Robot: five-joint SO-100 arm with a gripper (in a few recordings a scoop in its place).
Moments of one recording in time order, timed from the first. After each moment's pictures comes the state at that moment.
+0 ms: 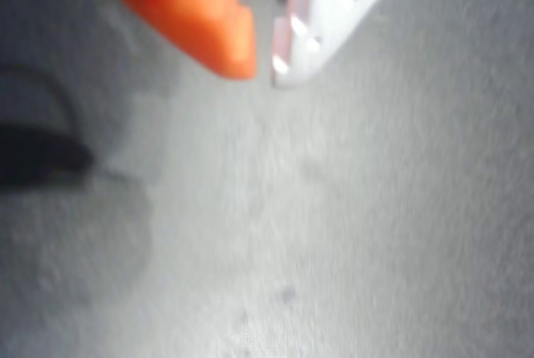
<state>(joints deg) -26.2 79.7 76.9 69.4 113.5</state>
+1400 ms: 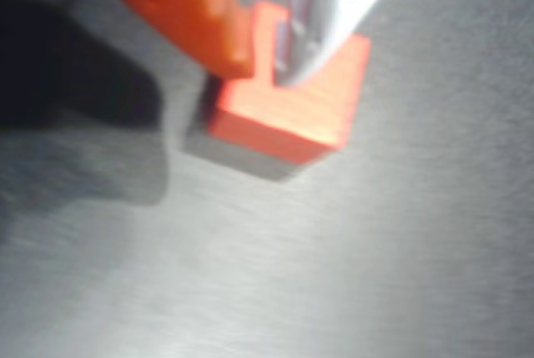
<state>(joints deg) -39.9 104.2 115.9 52.8 114.3</state>
